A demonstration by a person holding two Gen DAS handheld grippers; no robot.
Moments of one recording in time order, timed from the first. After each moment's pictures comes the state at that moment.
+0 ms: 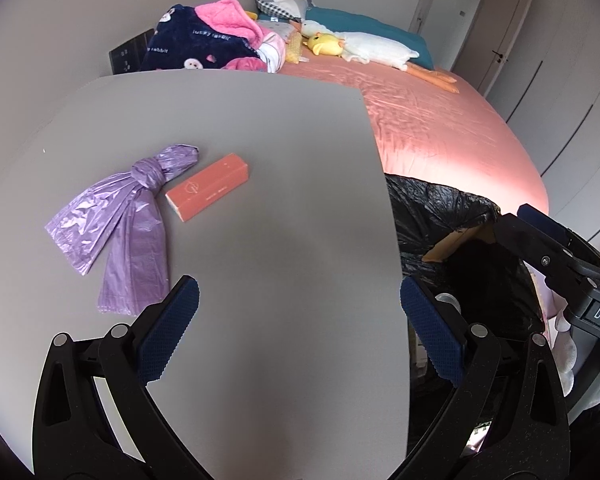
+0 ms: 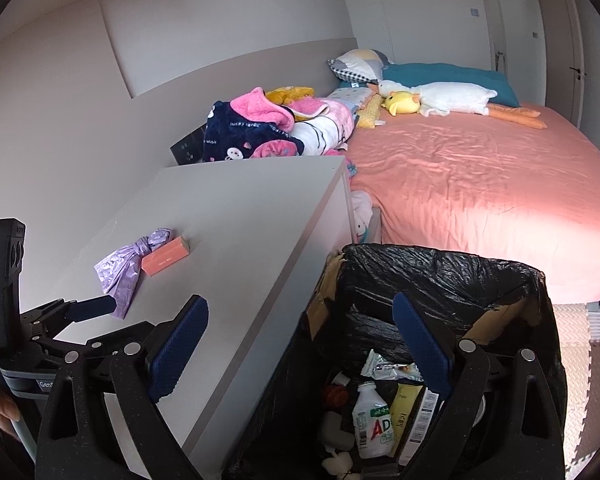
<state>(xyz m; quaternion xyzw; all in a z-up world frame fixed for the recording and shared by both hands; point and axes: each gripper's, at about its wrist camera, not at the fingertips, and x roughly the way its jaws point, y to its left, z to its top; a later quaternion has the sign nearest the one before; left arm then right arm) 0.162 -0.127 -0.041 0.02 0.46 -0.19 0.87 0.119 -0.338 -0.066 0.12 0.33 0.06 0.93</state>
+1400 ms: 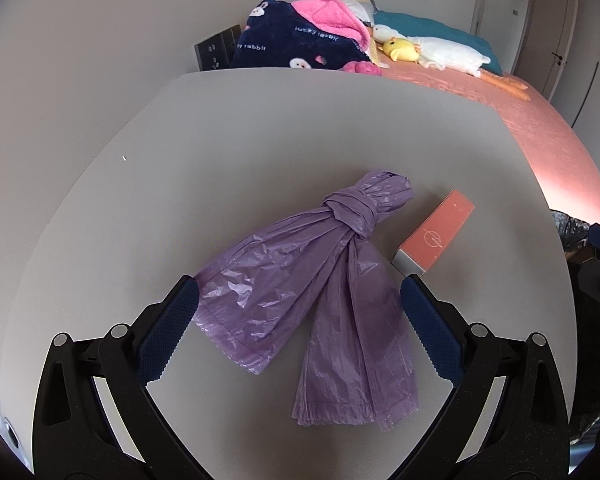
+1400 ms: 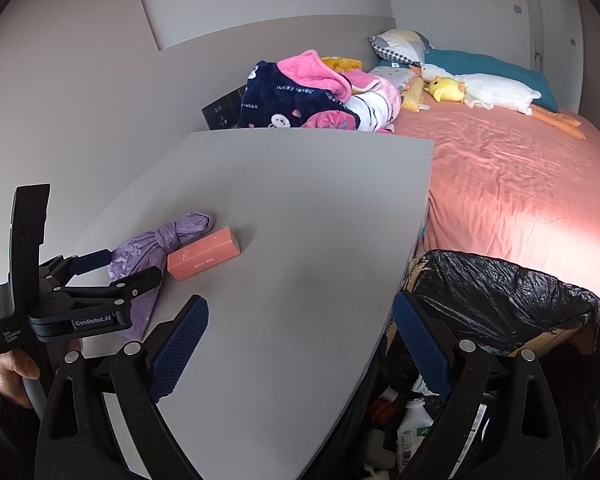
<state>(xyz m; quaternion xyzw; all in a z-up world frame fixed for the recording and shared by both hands) 0.232 -0.038 -0.070 0.07 0.45 -0.09 0.89 0.185 -0.255 -0.079 0.08 0.37 0.11 0.92</state>
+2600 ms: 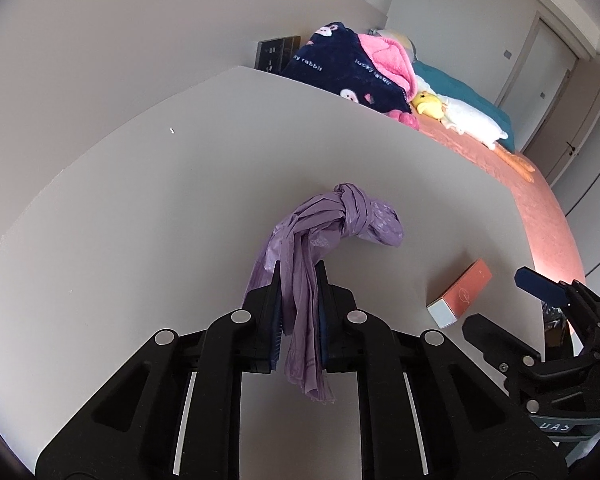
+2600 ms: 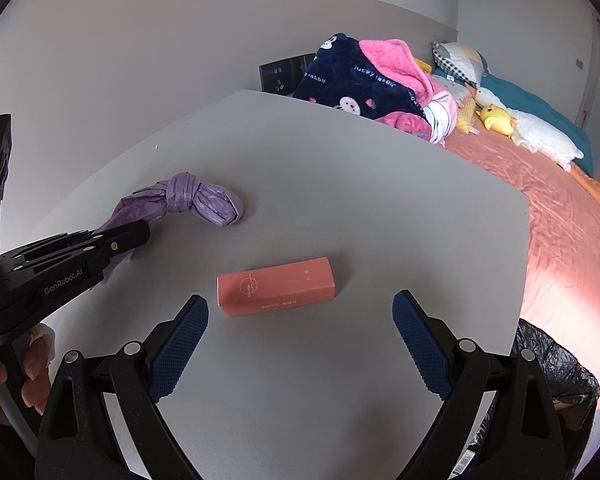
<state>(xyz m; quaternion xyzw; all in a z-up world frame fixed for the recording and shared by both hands) 0.232 0.021 -0.062 -0.09 0.42 -0.06 0.90 0.238 -0.162 -0.088 -0.04 0.39 0.15 0.91</state>
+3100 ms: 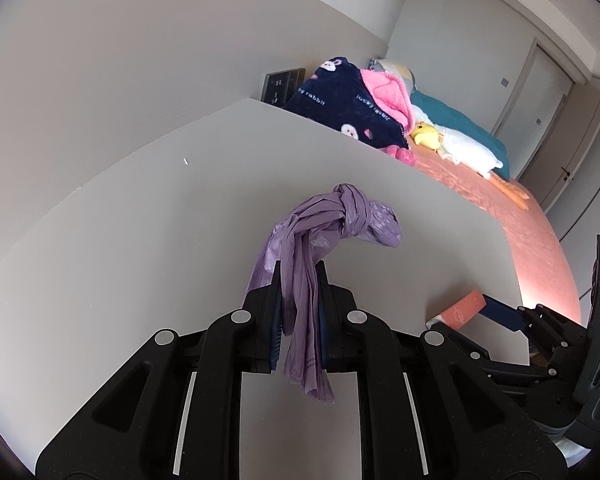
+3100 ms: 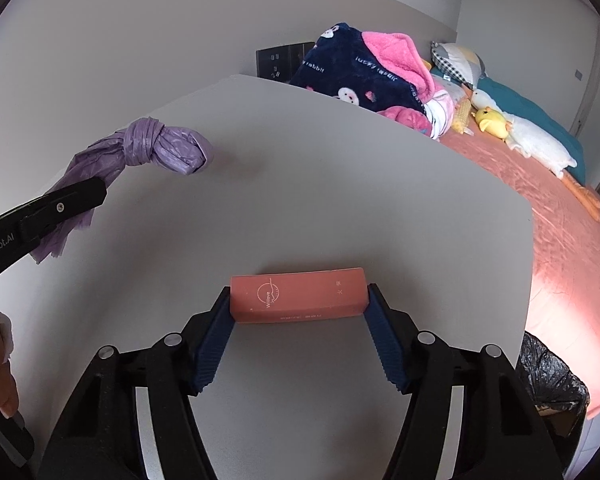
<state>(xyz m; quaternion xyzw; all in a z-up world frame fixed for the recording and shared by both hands) 0.223 0.031 -0.043 -0.11 0.37 -0.06 0.92 0.240 -0.155 -0.097 -0.06 0.40 0.13 0.91</state>
